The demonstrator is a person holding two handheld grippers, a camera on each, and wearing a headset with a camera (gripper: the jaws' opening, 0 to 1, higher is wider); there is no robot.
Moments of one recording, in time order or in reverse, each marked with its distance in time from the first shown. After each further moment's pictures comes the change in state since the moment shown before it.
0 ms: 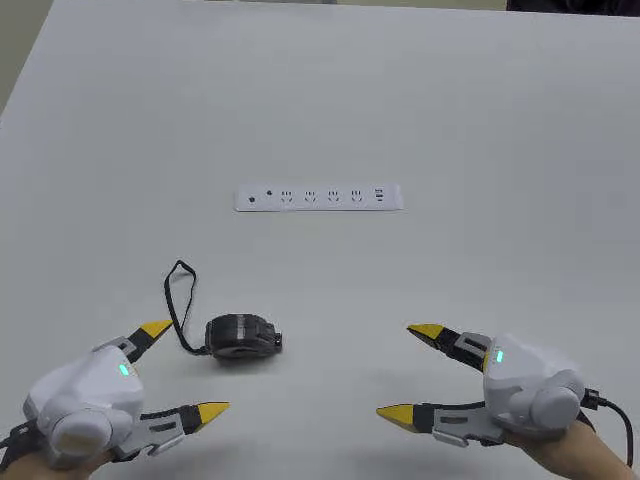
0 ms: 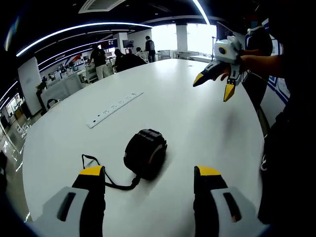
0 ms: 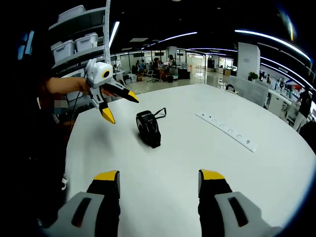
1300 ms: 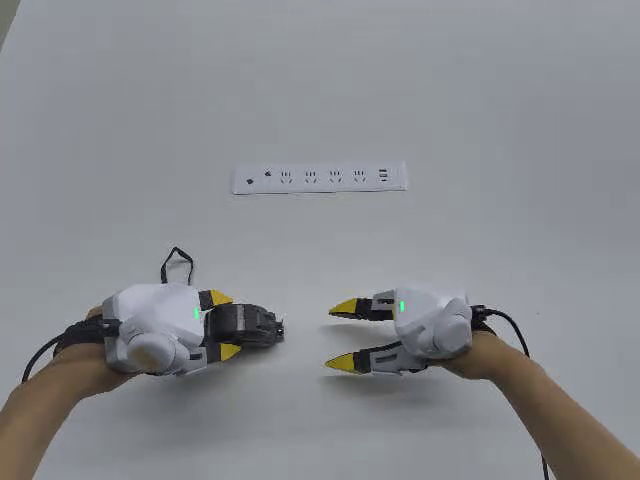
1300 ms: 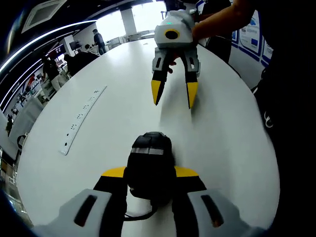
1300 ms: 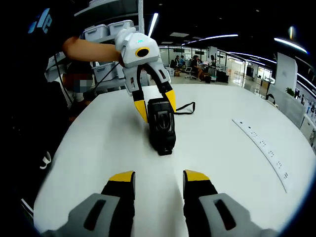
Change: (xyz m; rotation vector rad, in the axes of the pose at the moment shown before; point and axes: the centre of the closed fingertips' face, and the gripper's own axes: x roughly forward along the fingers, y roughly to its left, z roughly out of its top) left arm 0.066 0.009 0.000 0.349 0.131 -0.270; right arm 0.111 0.003 -0.008 -0.212 0.037 0.292
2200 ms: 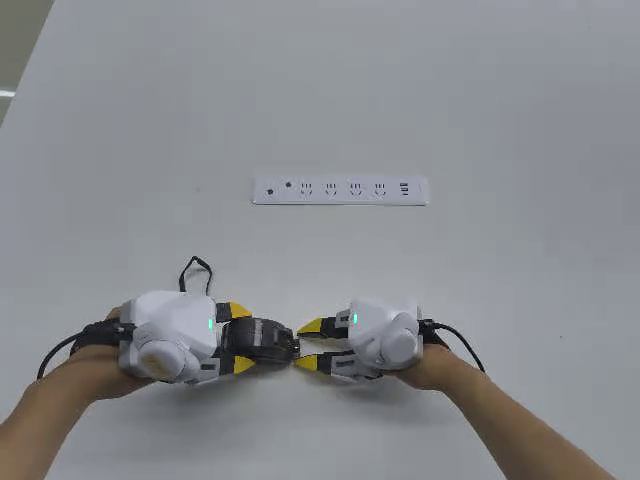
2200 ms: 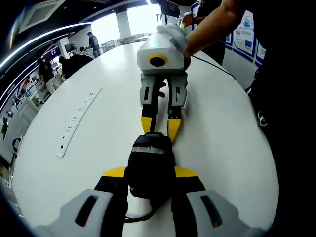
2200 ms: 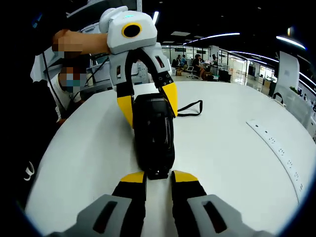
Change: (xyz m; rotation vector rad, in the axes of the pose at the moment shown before) left arm 0.001 -0.002 -0.003 0.017 -0.030 -0.048; right arm 0.066 -0.008 0.009 0.018 -0.006 0.022
